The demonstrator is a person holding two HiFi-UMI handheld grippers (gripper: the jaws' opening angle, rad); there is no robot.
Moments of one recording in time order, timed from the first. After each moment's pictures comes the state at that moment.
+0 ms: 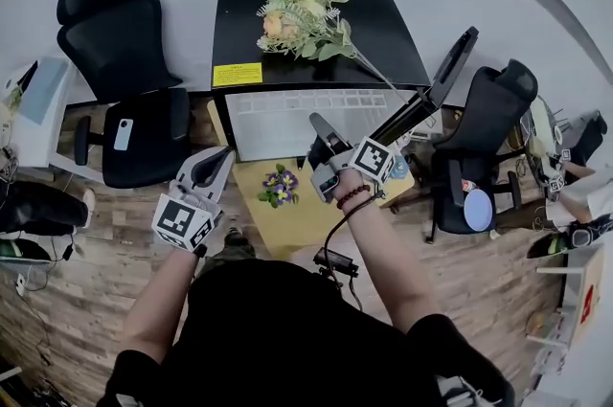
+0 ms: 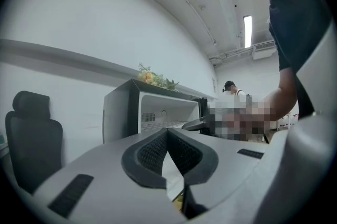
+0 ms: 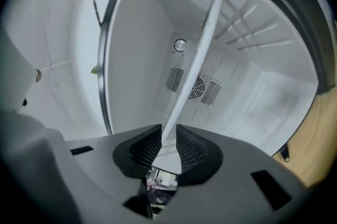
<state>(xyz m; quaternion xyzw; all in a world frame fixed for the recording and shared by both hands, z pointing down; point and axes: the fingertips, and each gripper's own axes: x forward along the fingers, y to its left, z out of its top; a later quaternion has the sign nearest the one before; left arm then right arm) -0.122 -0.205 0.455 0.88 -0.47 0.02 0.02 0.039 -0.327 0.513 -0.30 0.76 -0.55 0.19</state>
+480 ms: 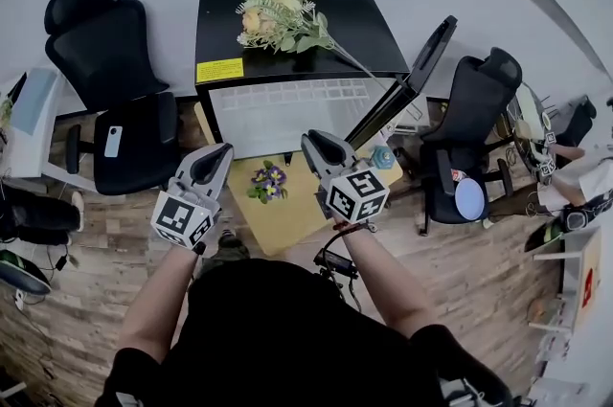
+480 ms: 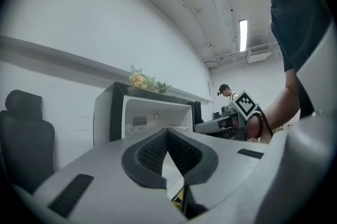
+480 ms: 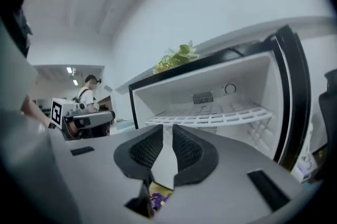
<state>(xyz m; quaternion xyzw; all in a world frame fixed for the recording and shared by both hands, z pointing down) -0.095 -0.199 0.444 0.89 -0.45 0.00 0.01 0.053 -0.250 0.477 -0.38 0.91 -0.15 -0.05</state>
